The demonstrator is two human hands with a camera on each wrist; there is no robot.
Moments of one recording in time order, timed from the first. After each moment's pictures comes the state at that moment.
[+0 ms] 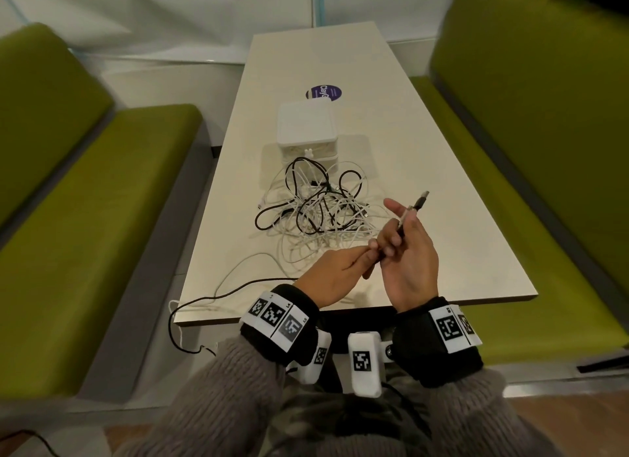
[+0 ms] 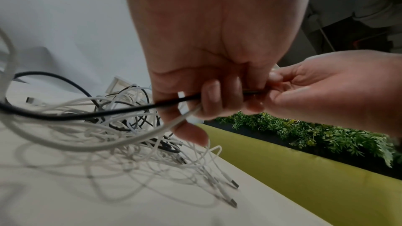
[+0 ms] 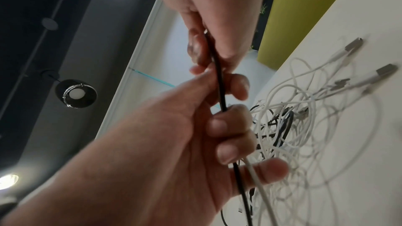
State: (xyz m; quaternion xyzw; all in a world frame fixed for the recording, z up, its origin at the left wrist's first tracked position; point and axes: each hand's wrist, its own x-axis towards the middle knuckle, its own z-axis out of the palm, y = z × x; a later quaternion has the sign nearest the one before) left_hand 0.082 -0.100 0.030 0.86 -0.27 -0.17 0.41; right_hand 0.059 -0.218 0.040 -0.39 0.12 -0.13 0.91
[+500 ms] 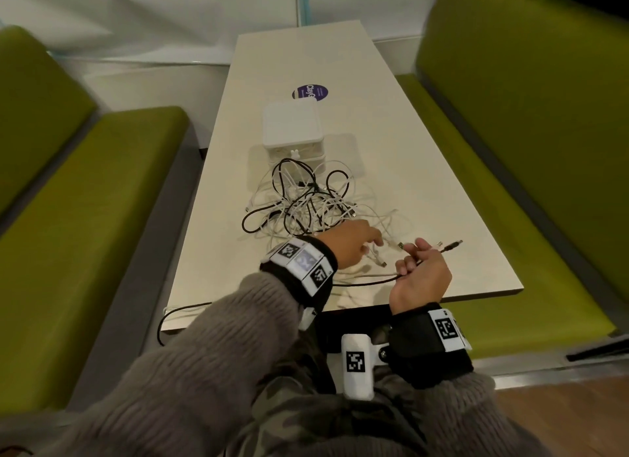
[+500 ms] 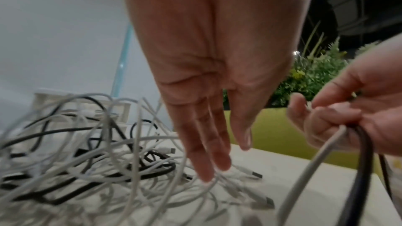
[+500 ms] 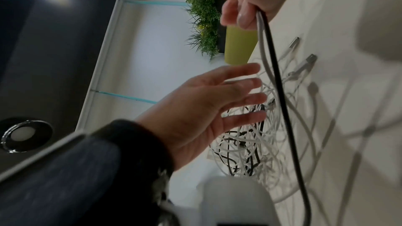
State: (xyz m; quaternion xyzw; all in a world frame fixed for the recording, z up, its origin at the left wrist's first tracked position) left_hand 0.143 -0.144 0.027 0.89 -0.39 -0.18 0.15; right_hand 0.056 -0.241 0.018 -0.27 0.42 -0.24 0.83
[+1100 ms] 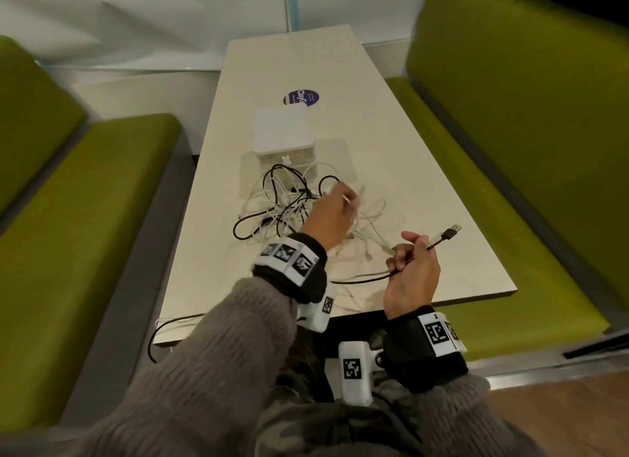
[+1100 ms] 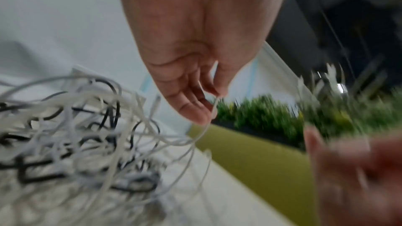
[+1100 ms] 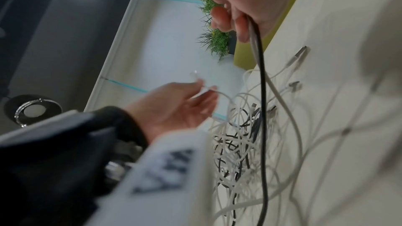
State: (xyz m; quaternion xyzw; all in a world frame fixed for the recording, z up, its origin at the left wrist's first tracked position) left_hand 0.155 -0.149 0.052 0.88 -0.18 -0.08 0.43; right_hand 0.063 -0.243 0.012 -0.37 0.33 -0.26 0.83
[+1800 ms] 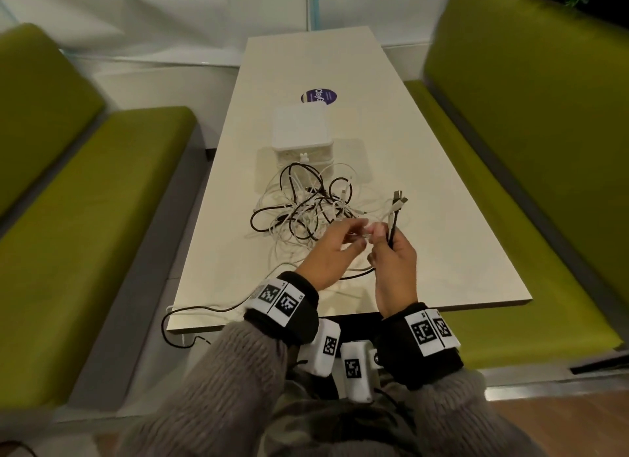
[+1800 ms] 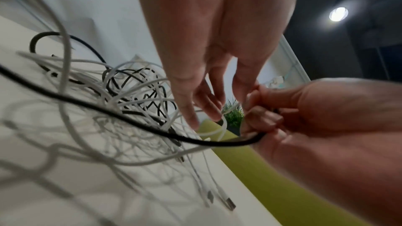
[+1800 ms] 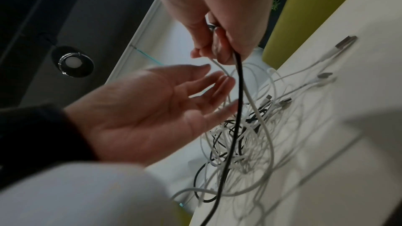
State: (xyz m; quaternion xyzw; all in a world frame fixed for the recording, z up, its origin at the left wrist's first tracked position) left_hand 0.114 -0.111 0.020 0.80 -0.20 -0.13 0.56; right_hand 0.070 -0.210 0.012 -0.57 0.18 -0.18 0.78
